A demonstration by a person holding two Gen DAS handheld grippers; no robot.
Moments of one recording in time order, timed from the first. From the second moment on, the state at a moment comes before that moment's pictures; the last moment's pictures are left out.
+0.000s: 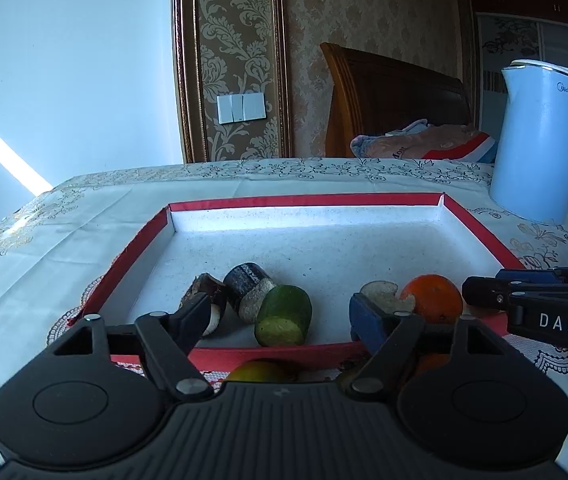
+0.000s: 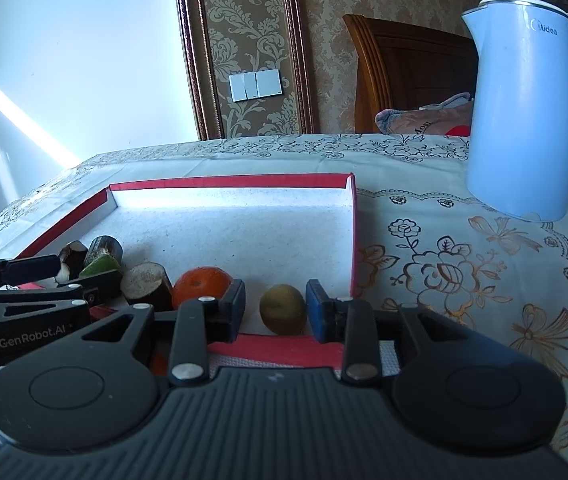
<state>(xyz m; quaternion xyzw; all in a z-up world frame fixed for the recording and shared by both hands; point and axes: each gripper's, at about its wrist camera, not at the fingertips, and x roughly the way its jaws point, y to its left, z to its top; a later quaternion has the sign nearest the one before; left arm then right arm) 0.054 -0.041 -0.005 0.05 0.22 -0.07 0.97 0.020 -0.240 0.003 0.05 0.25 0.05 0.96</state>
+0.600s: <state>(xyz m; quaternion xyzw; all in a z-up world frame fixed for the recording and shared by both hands) 0.048 -0.030 -0.001 0.03 0.21 -0.06 0.98 0.014 -0.247 0.004 0.07 0.24 0.05 0.97</state>
